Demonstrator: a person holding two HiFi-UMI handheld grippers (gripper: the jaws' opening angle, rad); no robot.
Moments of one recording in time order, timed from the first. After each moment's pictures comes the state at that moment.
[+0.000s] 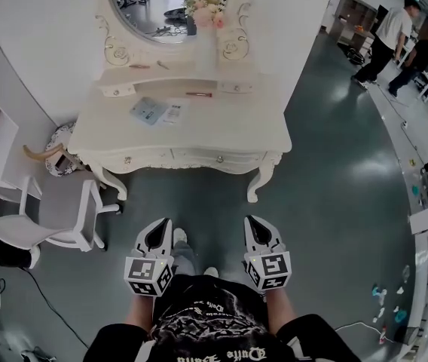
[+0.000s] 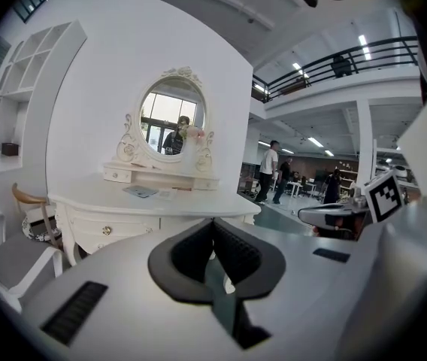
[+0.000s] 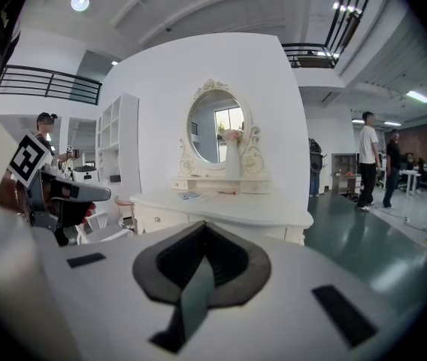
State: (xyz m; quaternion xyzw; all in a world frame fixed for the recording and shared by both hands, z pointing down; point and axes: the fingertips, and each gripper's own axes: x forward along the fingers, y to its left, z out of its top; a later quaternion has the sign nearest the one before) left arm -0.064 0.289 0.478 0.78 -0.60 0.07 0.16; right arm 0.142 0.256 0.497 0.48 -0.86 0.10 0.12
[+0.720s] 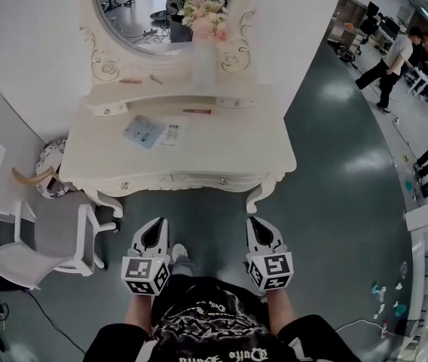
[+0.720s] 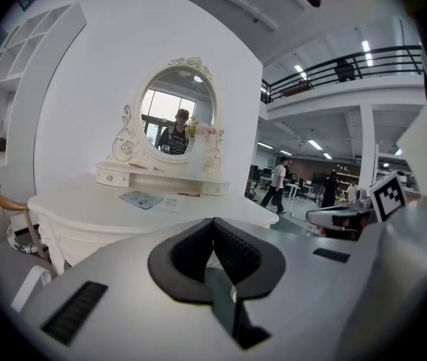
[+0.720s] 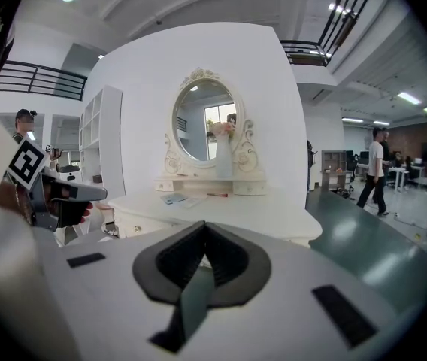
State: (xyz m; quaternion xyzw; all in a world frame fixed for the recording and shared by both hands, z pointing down) left arm -0.117 0.184 0.481 0.79 -0.59 0.07 0.16; right arm 0.113 0.167 0.497 0.52 -0.84 0.11 0.12
